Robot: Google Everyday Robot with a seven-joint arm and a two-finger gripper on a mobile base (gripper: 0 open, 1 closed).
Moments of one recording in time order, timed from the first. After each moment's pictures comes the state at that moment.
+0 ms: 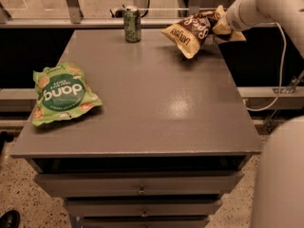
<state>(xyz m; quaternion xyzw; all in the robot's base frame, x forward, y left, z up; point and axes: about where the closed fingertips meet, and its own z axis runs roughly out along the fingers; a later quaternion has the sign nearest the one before) 0.824 -0.266 0.932 -0.42 0.77 -0.12 0.46</state>
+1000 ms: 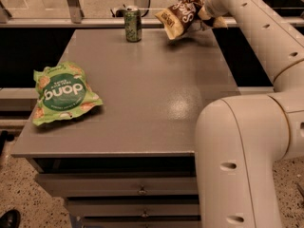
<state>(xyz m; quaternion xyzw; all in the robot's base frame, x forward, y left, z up) 0.909 -0.249 0.948 -0.33 0.80 -0.18 0.47</state>
